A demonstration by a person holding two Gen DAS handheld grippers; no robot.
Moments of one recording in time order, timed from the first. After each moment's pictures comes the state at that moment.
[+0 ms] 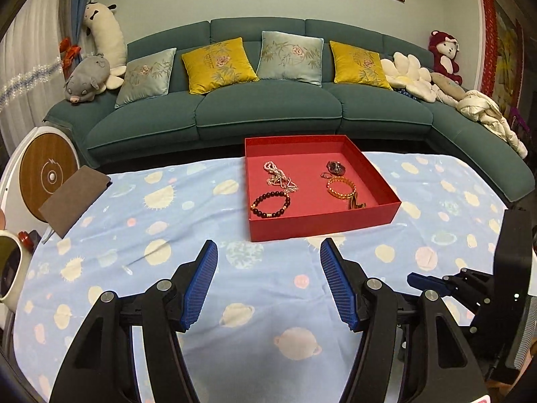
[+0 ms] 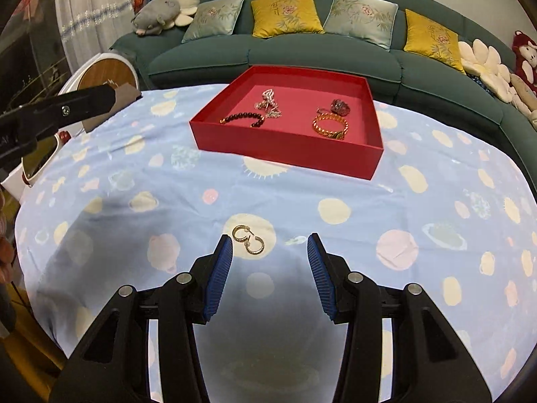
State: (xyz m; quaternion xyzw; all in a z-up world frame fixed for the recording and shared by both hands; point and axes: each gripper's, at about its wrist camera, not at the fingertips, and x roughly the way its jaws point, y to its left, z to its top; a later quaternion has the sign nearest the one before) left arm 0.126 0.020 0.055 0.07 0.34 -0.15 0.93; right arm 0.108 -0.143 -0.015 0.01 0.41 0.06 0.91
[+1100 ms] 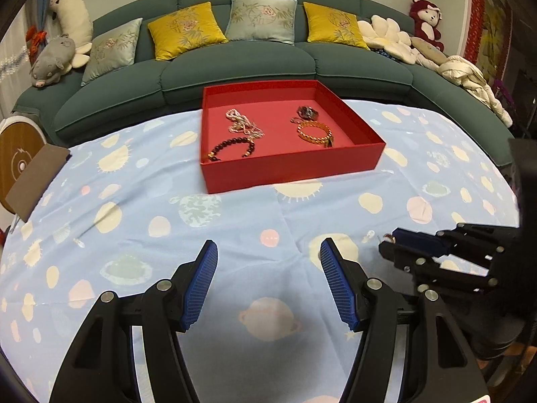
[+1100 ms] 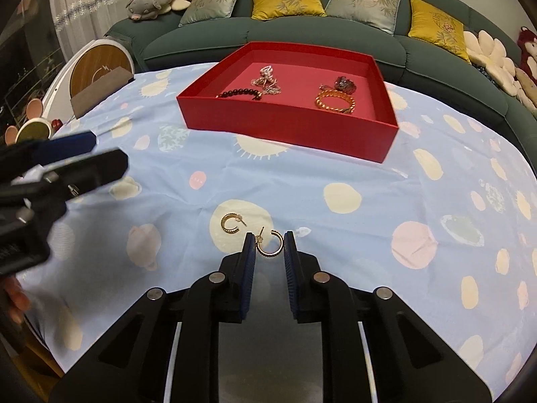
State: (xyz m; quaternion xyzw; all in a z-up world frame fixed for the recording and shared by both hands) left arm 0.131 -0.009 -0.005 0.09 0.41 -0.21 0.88; right arm 0.120 -0.149 -0.033 0.01 0.44 0.05 0.90
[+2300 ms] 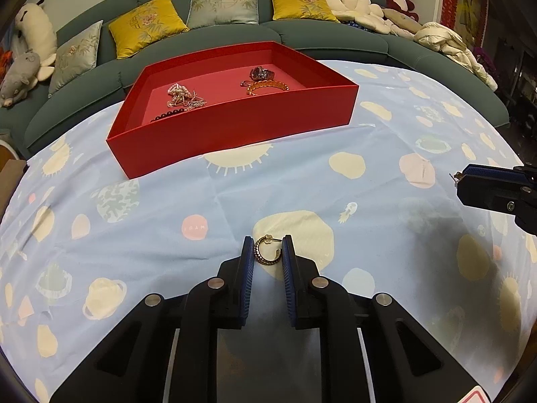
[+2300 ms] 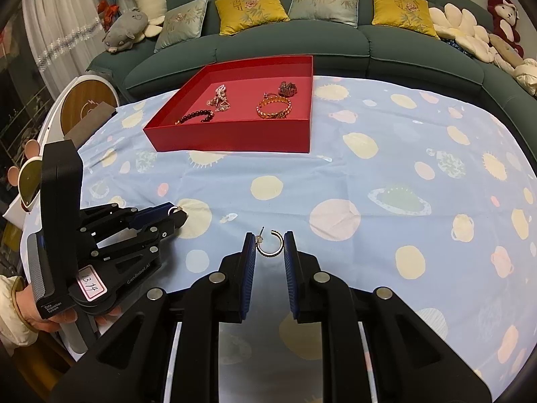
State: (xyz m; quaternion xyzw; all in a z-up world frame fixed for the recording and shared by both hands) left arm 0.140 -0.061 -0.063 0.13 0.42 -0.25 0.86; right arm 0.088 -0.217 -0.015 0.07 0.43 0.03 0.90
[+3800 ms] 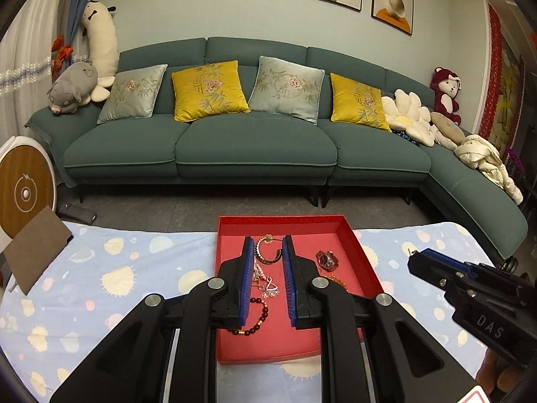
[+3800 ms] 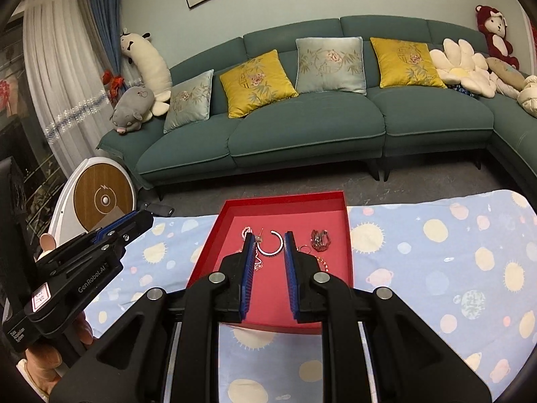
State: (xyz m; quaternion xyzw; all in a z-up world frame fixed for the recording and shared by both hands) left arm 0.261 -0.035 0.101 0.01 0.30 -0.17 0.94; right arm 0.225 -0.215 0.097 0.13 0.31 0.04 0.94
